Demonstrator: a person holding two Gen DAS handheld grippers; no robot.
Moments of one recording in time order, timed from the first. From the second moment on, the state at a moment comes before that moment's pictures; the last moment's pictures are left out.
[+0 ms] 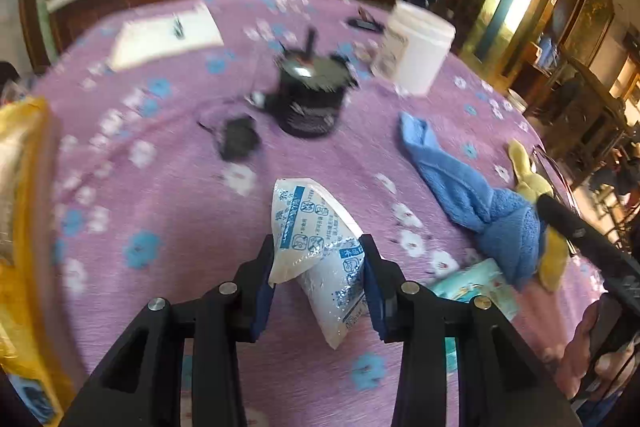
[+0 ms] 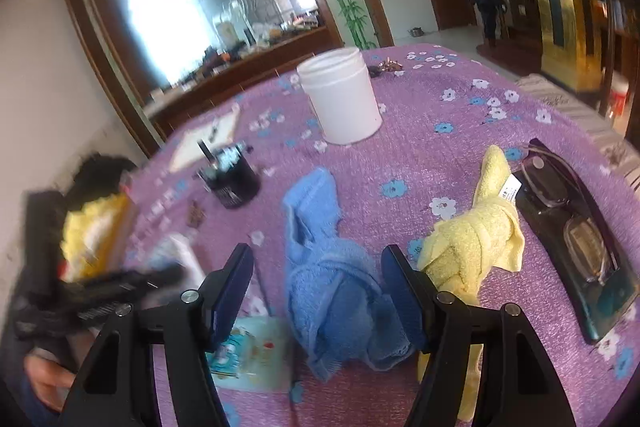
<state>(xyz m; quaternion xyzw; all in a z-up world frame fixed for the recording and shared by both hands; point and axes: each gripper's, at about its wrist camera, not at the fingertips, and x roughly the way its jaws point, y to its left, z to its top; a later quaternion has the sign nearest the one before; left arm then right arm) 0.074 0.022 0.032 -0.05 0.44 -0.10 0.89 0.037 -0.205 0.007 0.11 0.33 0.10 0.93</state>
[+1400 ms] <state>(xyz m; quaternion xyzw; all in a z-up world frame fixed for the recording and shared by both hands) -0.005 0.002 0.086 0.06 0.26 -0.04 0.96 -0.030 -0.187 0.054 0.12 0.16 0.19 0.96</state>
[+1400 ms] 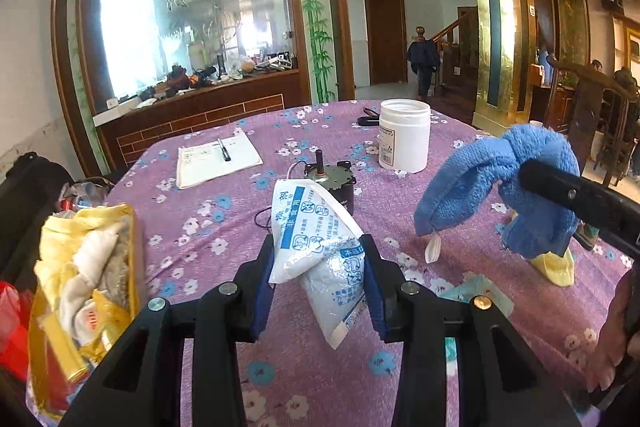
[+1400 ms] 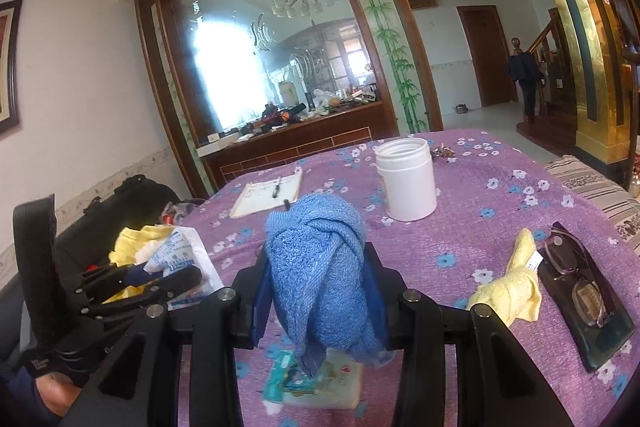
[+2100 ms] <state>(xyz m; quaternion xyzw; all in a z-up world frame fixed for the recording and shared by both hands) -0.024 0.048 0.091 0.03 0.25 0.00 0.97 -0.044 -0.131 0.065 0.10 0.17 0.25 0.95</state>
